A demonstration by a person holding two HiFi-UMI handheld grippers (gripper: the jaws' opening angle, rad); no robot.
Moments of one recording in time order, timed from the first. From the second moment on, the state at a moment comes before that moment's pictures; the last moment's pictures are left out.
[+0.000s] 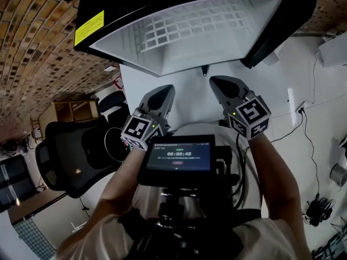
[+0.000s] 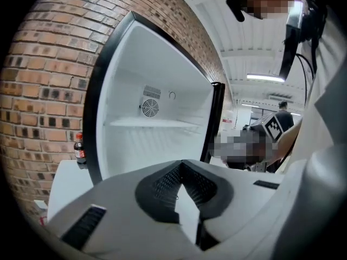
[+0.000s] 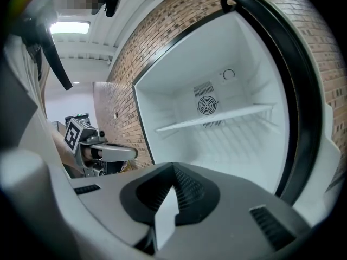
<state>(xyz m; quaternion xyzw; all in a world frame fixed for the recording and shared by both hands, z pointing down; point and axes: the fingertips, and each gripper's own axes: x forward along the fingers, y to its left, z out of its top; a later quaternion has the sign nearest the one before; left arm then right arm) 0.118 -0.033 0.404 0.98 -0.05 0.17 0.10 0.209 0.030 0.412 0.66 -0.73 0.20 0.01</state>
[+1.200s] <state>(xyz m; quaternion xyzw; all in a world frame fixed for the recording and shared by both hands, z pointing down) 0.165 -0.011 0.395 0.98 -0.04 0.16 0.09 0.224 0.026 0.380 0.63 -0.76 0.14 0.02</state>
